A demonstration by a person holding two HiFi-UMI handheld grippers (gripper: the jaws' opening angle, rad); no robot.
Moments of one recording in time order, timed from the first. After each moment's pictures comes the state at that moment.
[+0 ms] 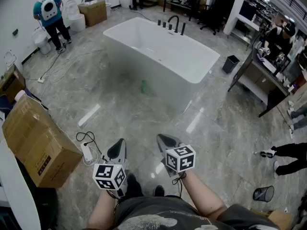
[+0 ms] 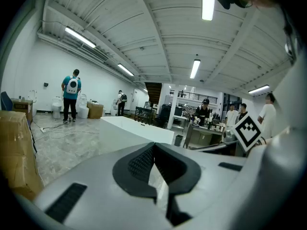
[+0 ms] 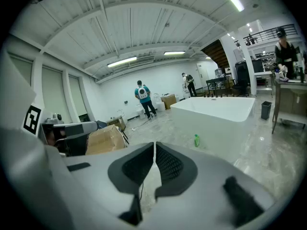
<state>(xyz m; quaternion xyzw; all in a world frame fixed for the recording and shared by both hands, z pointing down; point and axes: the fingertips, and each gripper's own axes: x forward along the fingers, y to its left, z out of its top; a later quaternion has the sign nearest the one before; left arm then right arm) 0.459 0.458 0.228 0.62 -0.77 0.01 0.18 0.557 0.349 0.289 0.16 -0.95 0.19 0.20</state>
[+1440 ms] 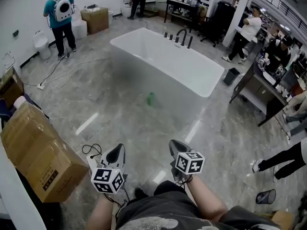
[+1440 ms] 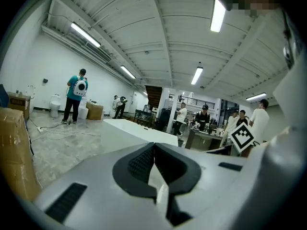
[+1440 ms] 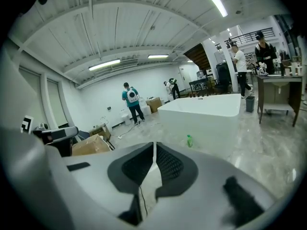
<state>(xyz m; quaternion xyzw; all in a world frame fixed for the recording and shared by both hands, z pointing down) 0.307 0.505 0.231 0.63 -0.75 -0.02 0.17 0.464 0.349 0.308 0.26 -0.92 0.23 0.18</state>
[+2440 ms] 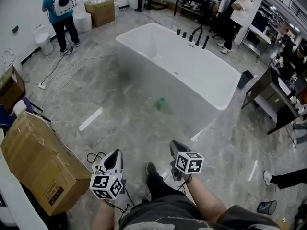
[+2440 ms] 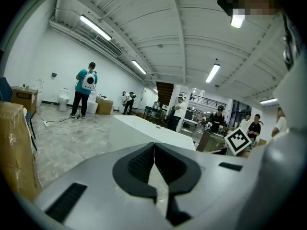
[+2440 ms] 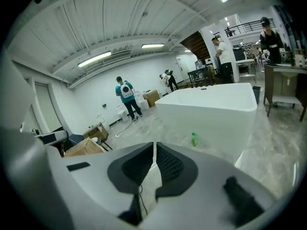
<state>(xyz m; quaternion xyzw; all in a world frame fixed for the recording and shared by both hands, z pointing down) 0.153 0.410 0.265 0.59 -0.78 -0.03 0.21 0.309 0.227 0.359 0.26 -0.90 0.27 0.22</state>
